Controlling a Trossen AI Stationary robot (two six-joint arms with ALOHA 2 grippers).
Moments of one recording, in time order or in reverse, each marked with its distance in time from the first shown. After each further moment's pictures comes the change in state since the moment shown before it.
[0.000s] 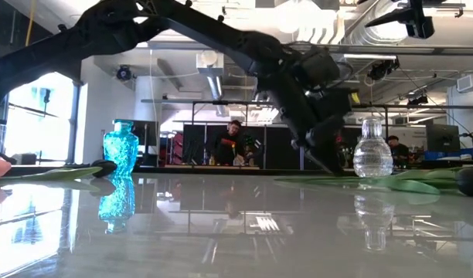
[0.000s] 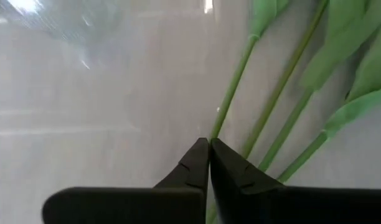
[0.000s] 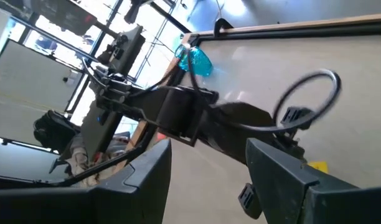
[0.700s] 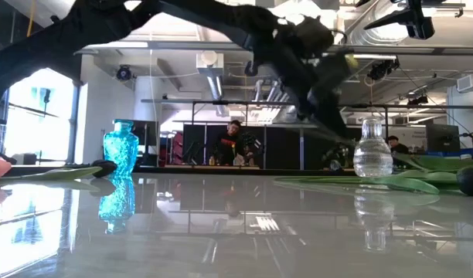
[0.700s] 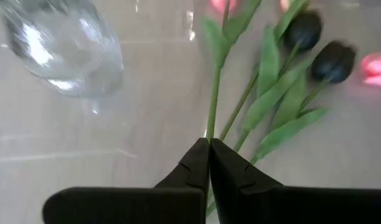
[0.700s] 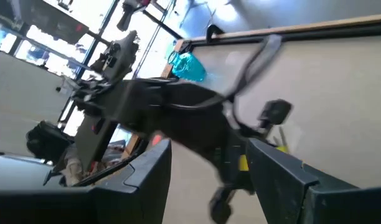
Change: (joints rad) left arm -0.001 -0.089 0.022 -0.024 0.078 -0.015; right arm 0.026 0.011 0.000 0.000 0.067 0.037
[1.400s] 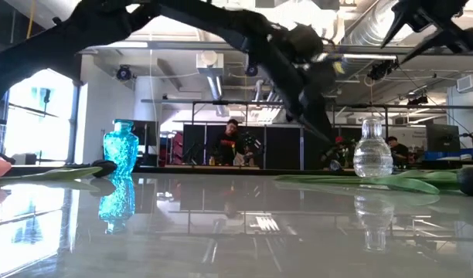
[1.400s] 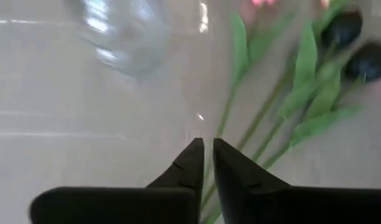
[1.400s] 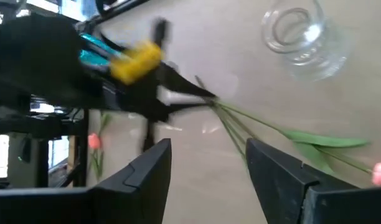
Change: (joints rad) left arm 0.047 -0.010 0.000 -0.049 -0.005 -0.038; right arm 0.129 0.036 -0.015 -0.351 0.121 0.445
